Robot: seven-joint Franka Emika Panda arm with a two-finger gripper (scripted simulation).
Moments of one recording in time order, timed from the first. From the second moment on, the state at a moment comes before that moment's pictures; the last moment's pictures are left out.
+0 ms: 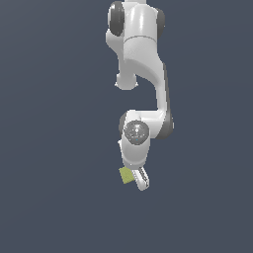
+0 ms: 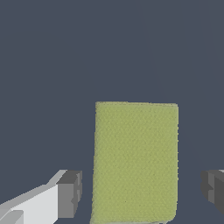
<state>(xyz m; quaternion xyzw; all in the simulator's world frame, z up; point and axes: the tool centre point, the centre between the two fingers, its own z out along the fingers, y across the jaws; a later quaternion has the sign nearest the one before) 0.098 0.028 0.043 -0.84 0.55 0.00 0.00</state>
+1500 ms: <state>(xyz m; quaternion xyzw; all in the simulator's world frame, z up) 0.094 0.039 0.023 -0.83 0.55 0.00 0.00</state>
